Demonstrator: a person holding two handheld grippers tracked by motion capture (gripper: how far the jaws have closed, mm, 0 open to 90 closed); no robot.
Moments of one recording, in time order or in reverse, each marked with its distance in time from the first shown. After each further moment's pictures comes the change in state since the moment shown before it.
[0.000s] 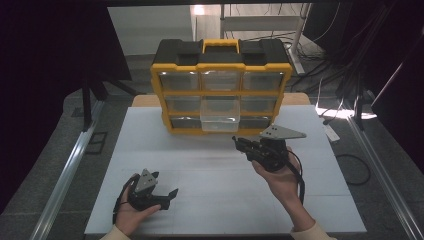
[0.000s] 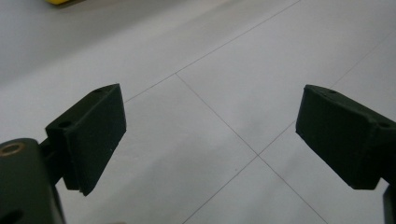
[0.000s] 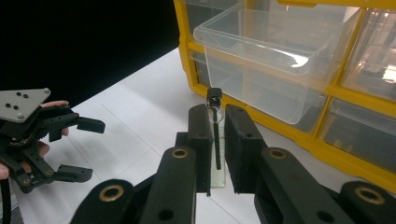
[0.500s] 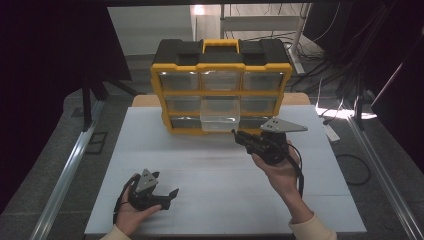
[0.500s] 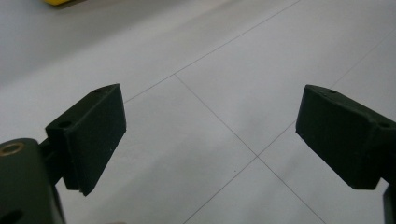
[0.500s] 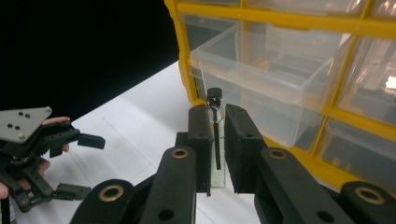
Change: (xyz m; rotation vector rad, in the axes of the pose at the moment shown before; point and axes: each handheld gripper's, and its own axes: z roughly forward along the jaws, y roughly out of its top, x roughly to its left) left arm -0.001 0.000 0.001 -0.002 -0.001 0.001; right arm -0.007 0.014 0.003 -0.037 0.013 0.001
